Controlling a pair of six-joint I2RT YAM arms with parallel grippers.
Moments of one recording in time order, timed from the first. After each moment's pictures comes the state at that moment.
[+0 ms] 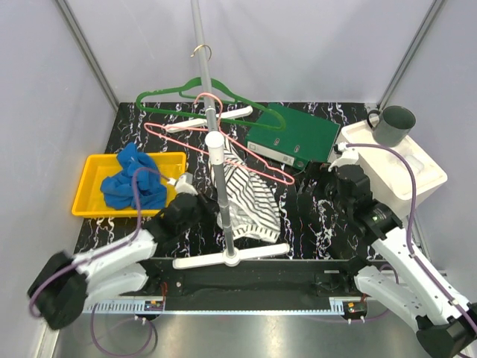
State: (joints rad) left arm -0.74 1.03 0.35 0.18 -0.12 -1.06; right arm 0.51 0.78 0.80 -0.42 0.14 0.51
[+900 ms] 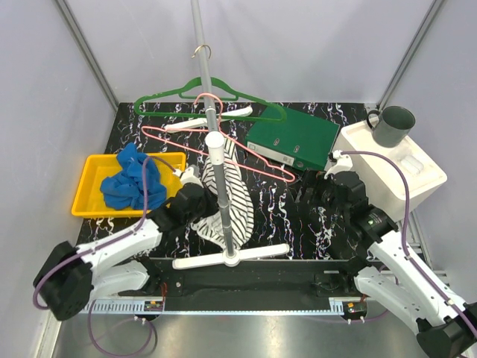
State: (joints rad) left arm -0.74 1.04 0.50 -0.04 -0.19 -0.95; right arm 0.51 0.75 0.70 -0.39 0.06 0.54
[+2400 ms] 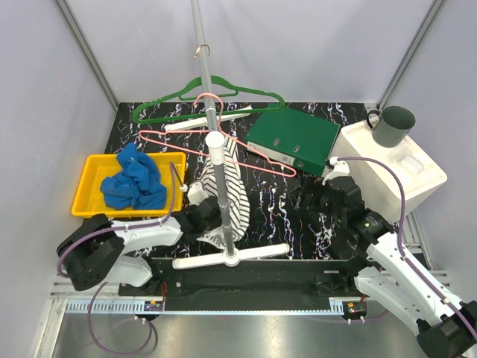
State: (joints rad) left arm -0.89 1.36 0.51 -0.05 -0.44 -1.17; right arm 0.51 0.74 0.62 -0.38 0.06 0.54
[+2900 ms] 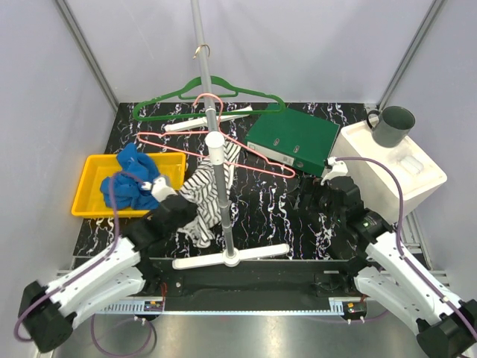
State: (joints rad) left arm -0.75 0.80 0.45 -0.35 -0.46 -1.03; right arm 0.51 0.74 0.61 -0.36 0.04 0.53
